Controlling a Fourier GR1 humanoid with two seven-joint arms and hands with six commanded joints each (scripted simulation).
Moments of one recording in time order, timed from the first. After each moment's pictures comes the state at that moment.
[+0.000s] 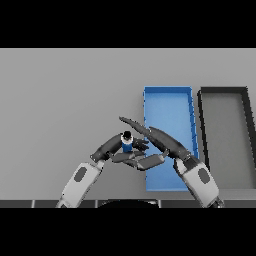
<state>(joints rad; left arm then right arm) -0.24 0.03 -0.47 -1.57 -0.01 -0.29 -0.04 -0.36 -0.22 0.35 -2.05 -0.21 0.33 0.49</state>
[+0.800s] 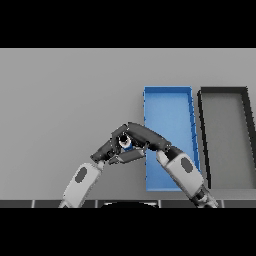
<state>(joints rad) -0.20 -0.01 -0.44 -1.58 -0.02 -0.32 -0.03 -0.52 -0.10 0.40 -1.87 -0.22 0.36 0.52</state>
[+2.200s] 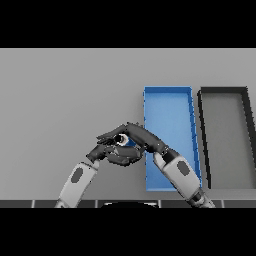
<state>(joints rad) -0.20 0.04 -0.41 -1.60 -0.12 -0.36 0.07 -0.50 -0.06 0.42 -1.88 -0.15 0.29 0.46</state>
